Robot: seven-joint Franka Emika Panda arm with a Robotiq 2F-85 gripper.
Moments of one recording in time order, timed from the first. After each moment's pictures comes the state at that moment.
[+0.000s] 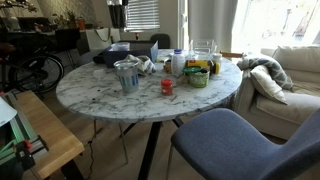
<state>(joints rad) -0.18 -0.02 -0.21 -1.91 0.27 1.76 -0.64</state>
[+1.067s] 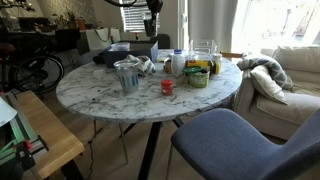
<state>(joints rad) -0.17 0.43 -0.11 -1.48 0.32 1.99 -0.06</state>
